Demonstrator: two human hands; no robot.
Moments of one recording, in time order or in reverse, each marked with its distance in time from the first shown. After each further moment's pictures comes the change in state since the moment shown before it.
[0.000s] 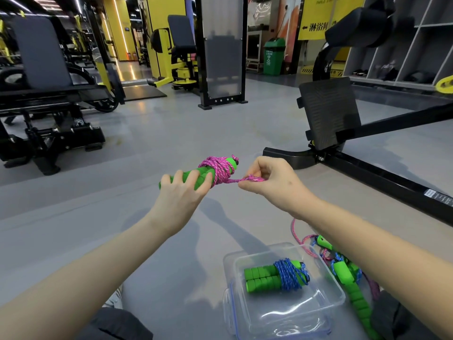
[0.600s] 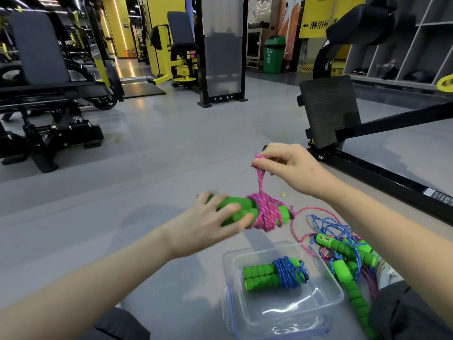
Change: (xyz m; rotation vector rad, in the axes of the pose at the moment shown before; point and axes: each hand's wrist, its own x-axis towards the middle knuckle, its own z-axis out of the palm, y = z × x) left_hand -0.013 0.034 -0.025 -0.167 0.258 0.579; right_hand 0.021 0.018 -0.037 -0.133 -0.116 -0.255
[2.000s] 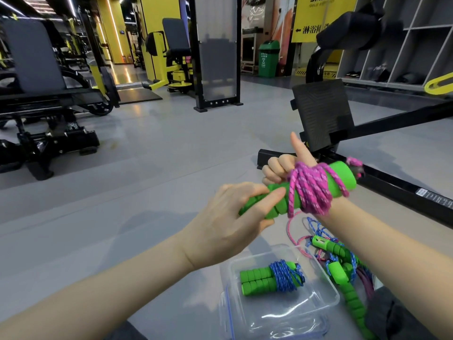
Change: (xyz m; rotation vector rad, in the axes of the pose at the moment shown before) left_hand 0.060 0.023 -0.045 -0.415 0.445 -0.216; right_hand -0.007 0.015 0.001 1.413 -0.138 0.287
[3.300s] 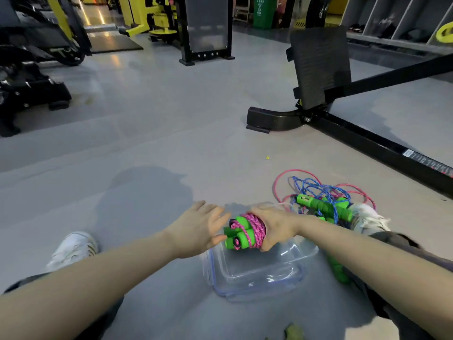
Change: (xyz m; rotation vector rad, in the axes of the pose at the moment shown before) left_hand -0.134 0.002 0.086 0.103 -0.763 -0.122; right_hand -0.070 0.117 -0.102 -1.736 -0.182 0.645
